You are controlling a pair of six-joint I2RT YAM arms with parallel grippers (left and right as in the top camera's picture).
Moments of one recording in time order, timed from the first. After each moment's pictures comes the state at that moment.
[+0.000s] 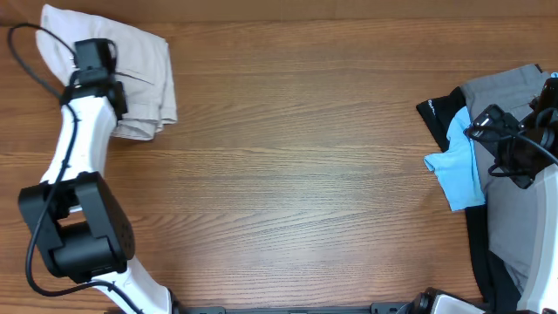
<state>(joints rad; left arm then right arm) 0.24 1.92 1.49 -0.53 -0.46 0.07 -0.36 1.37 1.36 -1.11 -0.06 0.44</state>
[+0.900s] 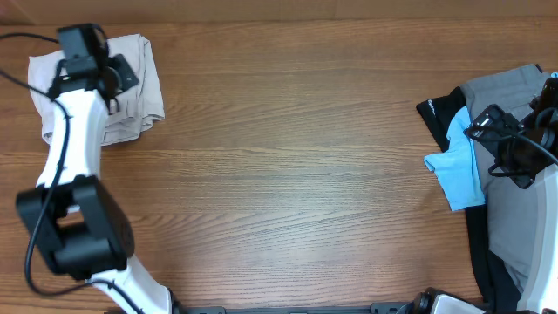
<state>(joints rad) 0.22 1.95 1.58 -0.53 -0.01 -0.29 -0.36 1.37 1.36 -1.11 -0.06 0.44</state>
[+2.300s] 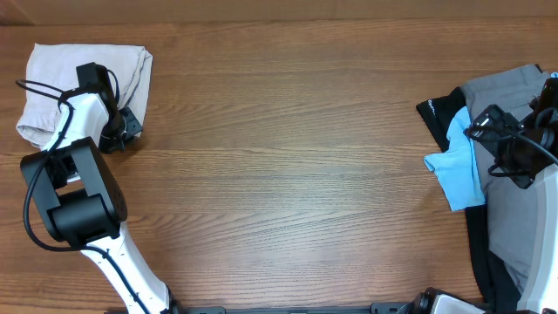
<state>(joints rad) 0.31 2.17 1.57 -0.81 -0.11 -0.30 -0.36 1.37 1.36 -1.11 -0.06 0.44</state>
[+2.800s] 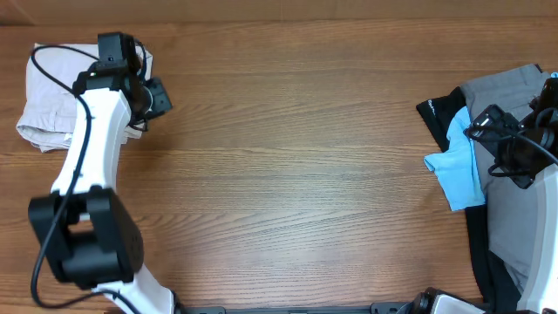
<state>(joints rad) 0.11 1.85 1.56 -0.86 0.02 -0.32 -0.36 1.37 1.36 -1.11 -0.06 0.44</state>
